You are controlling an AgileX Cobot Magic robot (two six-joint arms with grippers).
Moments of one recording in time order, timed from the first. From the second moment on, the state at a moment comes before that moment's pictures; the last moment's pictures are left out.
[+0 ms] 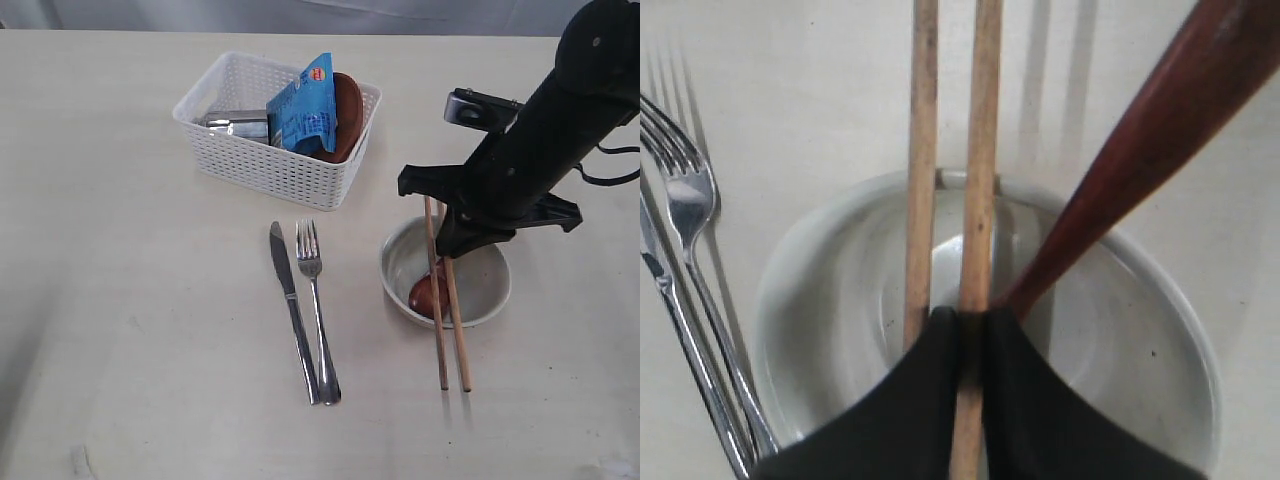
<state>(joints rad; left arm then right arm) -0.20 0.00 0.00 0.04 0.33 0.00 0.33 1.71 -0.95 0.35 0.81 0.08</state>
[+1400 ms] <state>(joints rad) -0.20 0.00 0.00 0.04 0.33 0.00 0.38 1.62 -0.97 0.27 0.86 0.11</state>
